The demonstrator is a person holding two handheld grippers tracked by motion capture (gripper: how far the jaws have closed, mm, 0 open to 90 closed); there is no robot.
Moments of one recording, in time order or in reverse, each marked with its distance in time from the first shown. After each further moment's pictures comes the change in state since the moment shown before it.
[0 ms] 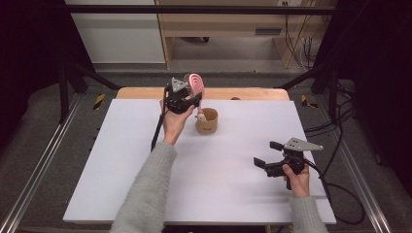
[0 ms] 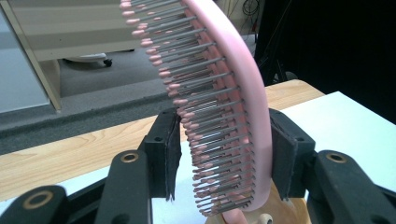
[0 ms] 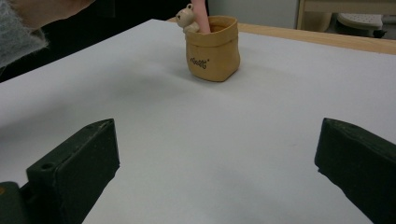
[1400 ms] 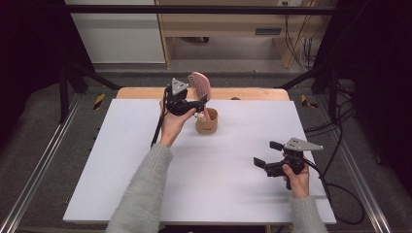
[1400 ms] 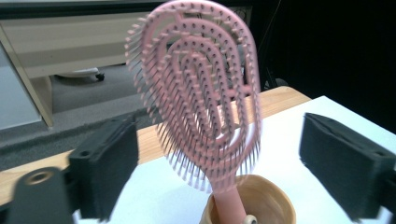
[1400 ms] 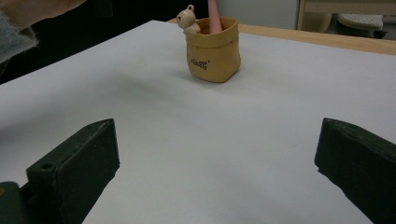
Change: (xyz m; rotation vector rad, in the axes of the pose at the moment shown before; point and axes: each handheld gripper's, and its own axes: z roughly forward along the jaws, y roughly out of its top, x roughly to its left) left arm -0.007 0.001 -0.009 -0.048 -0.044 0.029; right arm 0.000 0.000 0.000 -0.003 0.002 0.003
